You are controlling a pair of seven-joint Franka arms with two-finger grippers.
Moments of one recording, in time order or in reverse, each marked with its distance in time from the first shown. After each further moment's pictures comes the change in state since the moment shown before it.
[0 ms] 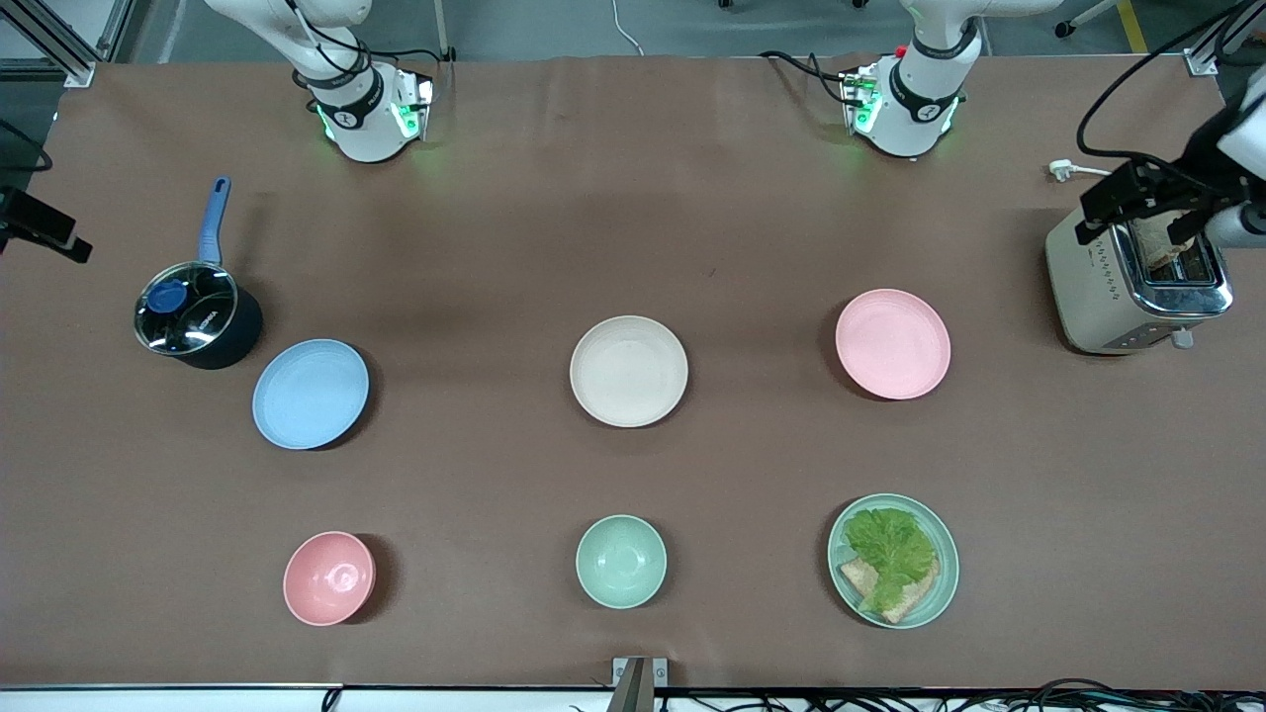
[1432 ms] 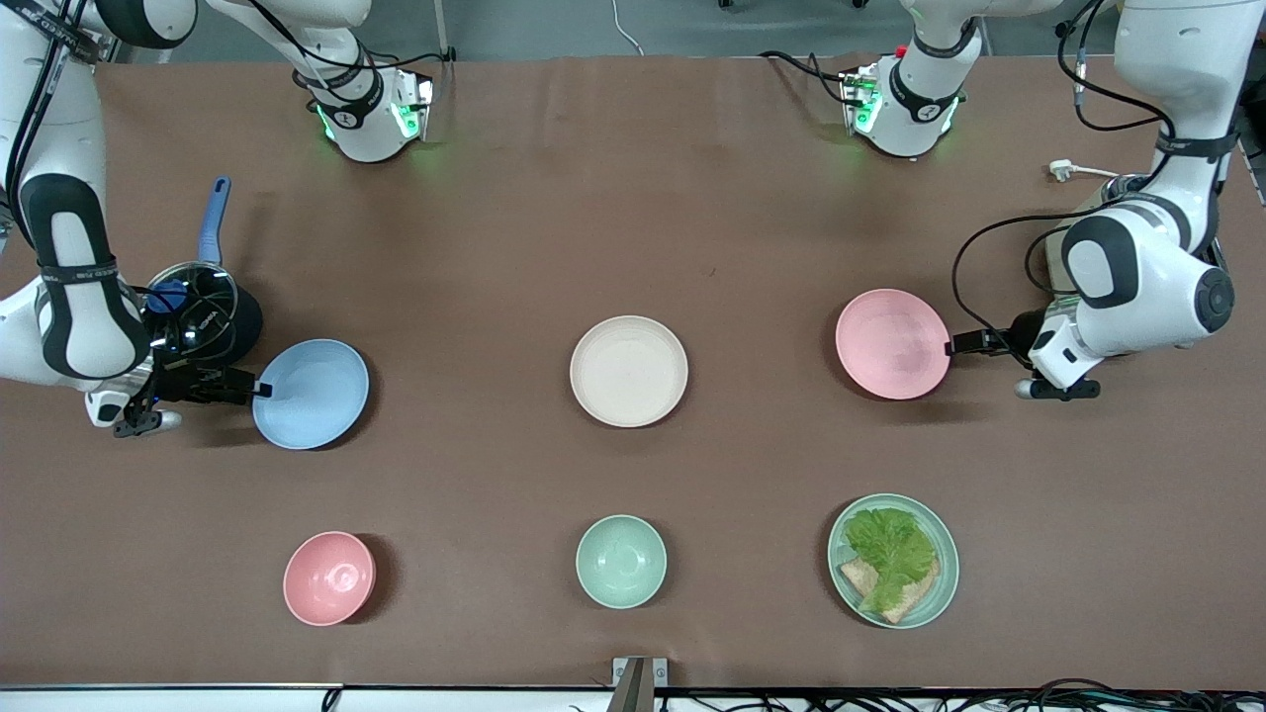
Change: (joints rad) left arm 0.015 0.351 0.134 -0.651 -0.400 0.702 0.420; right arm -0.033 0.578 -0.204 -0.367 0.649 0.622 -0.856
